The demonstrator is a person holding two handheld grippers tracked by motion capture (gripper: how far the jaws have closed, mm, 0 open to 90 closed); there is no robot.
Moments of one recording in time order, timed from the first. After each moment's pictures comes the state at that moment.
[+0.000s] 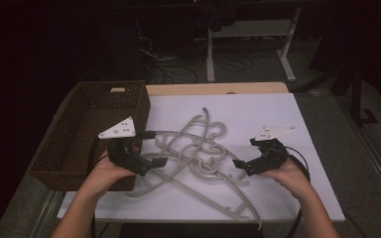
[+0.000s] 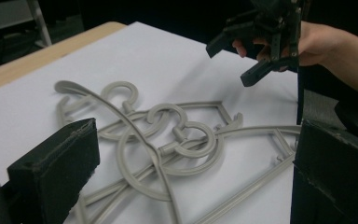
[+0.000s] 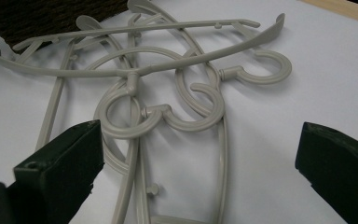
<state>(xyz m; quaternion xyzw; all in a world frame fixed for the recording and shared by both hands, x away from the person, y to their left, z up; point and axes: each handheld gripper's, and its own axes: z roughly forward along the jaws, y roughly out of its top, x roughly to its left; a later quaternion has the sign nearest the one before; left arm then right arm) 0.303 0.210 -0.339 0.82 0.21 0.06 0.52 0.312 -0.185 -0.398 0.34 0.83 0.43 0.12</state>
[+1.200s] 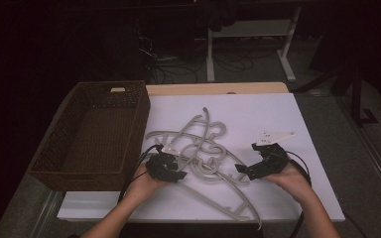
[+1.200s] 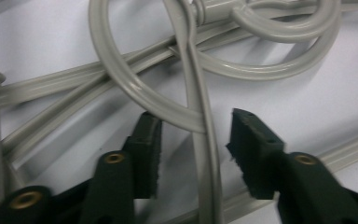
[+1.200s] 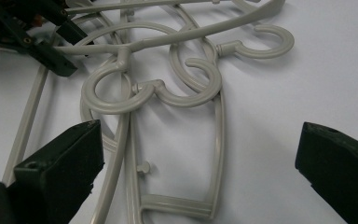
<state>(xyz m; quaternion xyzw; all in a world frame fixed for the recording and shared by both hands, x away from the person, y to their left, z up) 0.324 0.149 -0.441 0.90 0.32 0.05 0.30 0.311 -0.191 -0.417 0.34 0.83 0.42 0.11</state>
